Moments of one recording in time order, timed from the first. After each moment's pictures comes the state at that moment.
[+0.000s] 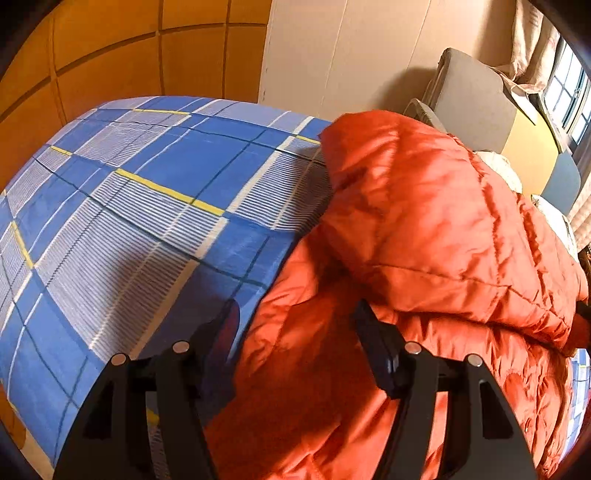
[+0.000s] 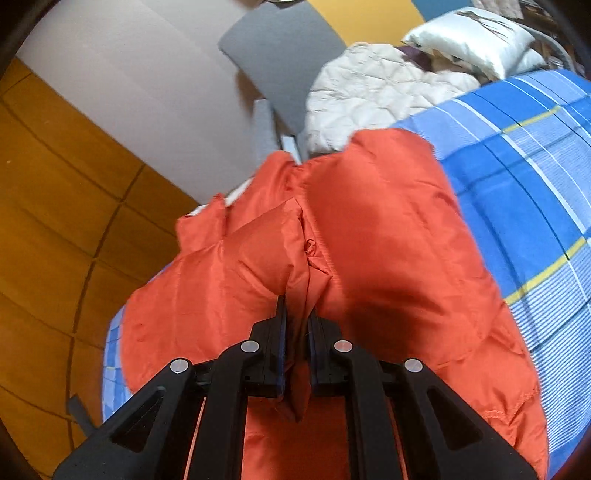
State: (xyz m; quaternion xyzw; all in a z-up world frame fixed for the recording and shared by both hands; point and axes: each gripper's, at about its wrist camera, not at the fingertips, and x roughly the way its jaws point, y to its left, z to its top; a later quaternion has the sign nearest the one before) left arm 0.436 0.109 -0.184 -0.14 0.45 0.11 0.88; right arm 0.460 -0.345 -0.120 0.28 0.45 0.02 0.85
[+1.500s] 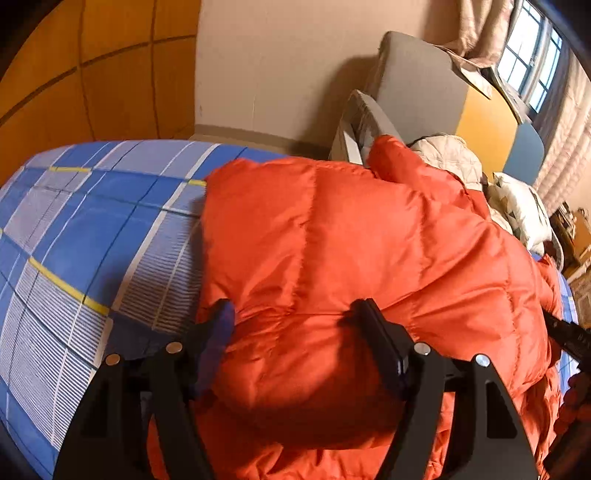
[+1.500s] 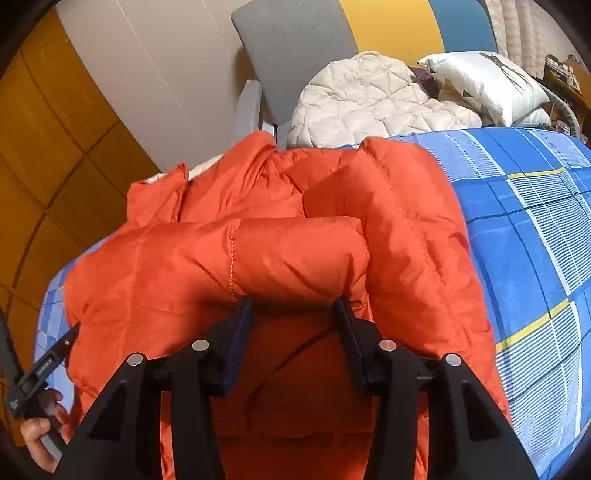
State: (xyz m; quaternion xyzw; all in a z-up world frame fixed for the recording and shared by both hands) left arm 0.523 0.059 -0.173 -0.11 0.44 0.01 0.89; right arm 0.489 -0.318 -0.142 0.15 0.48 -0.01 0.87
